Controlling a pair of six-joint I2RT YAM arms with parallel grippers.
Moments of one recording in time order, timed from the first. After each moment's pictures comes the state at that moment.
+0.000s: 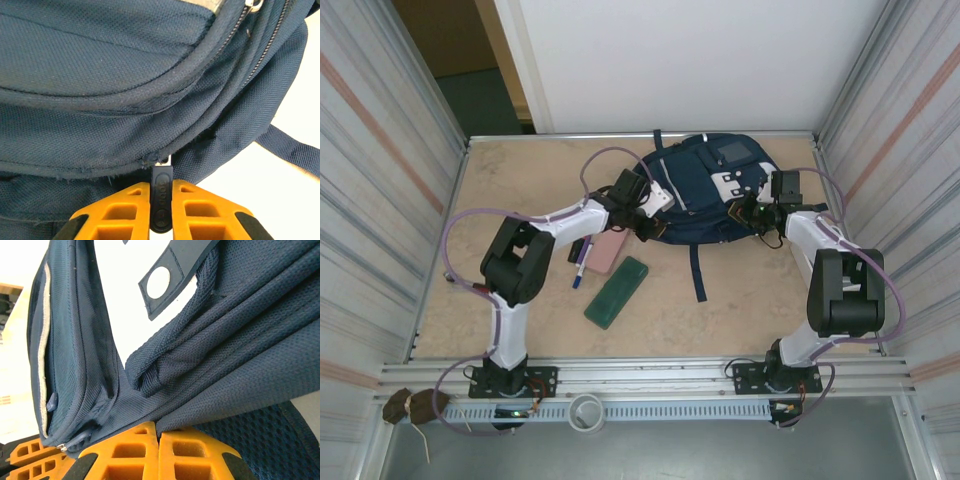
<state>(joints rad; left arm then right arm) -0.63 2.03 1.46 -0.34 0.35 0.20 0.00 1.59 0.98 -0.27 -0.46 0.63</state>
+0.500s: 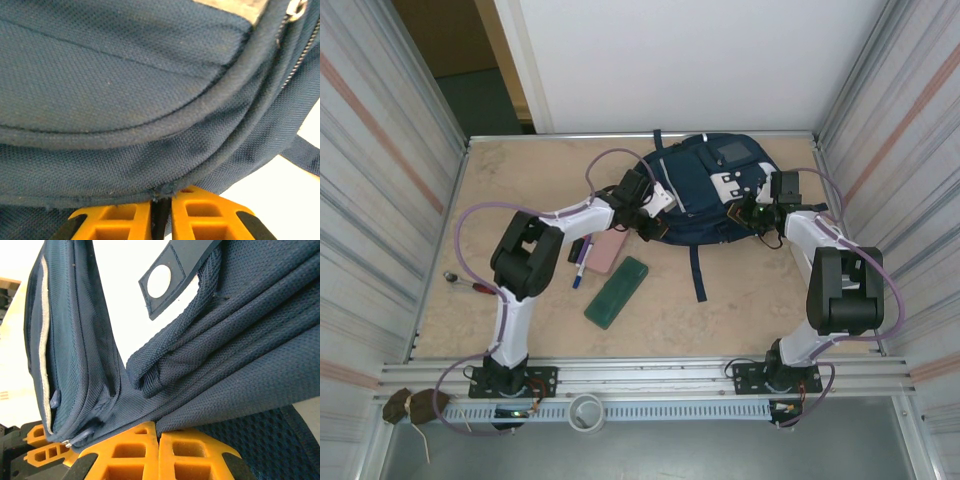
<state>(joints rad) -0.63 2.11 1.51 -0.35 0.36 0.20 0.00 1.60 0.98 -0.27 -0.47 0.62</state>
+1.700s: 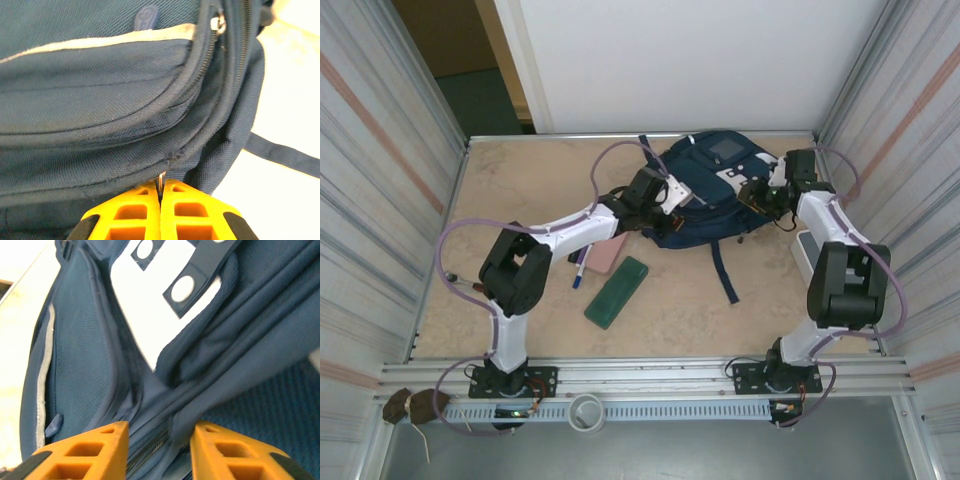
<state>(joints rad) -0.75 1.97 1.50 -0.28 0.25 0.08 -0.07 1.61 1.19 -0.52 -0.44 0.46</state>
